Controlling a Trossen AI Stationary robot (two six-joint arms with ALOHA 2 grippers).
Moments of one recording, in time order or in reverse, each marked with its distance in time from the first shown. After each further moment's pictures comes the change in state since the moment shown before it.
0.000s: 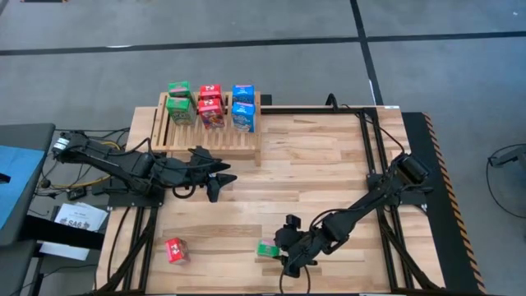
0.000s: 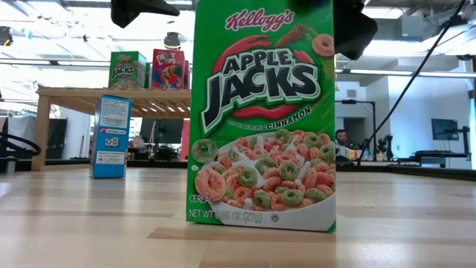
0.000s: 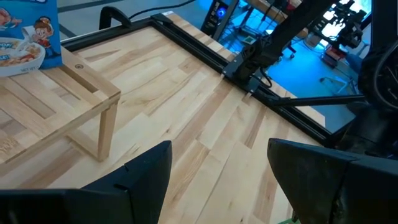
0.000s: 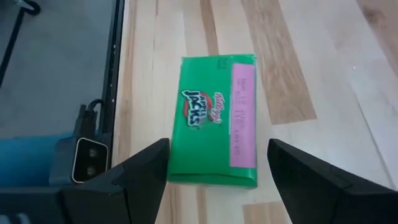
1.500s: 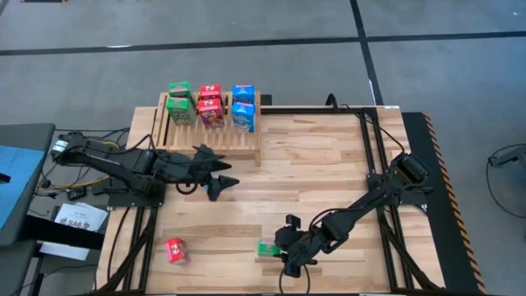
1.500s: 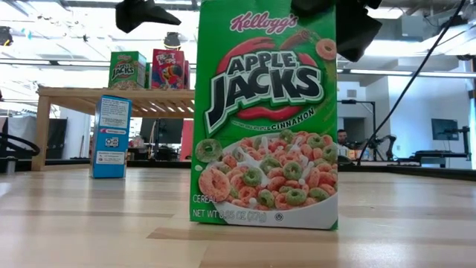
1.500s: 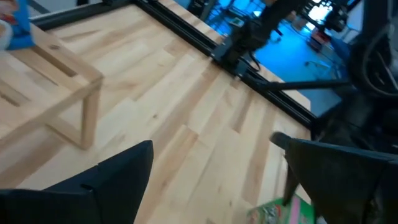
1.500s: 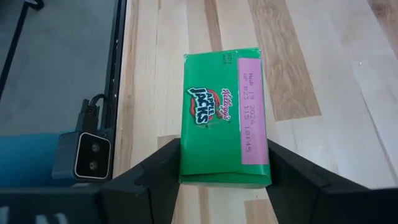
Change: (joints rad) left arm 0.059 0.000 0.000 -0.013 0.159 -0.010; right arm -0.008 -0.001 0.000 -0.009 -0.028 -0.005
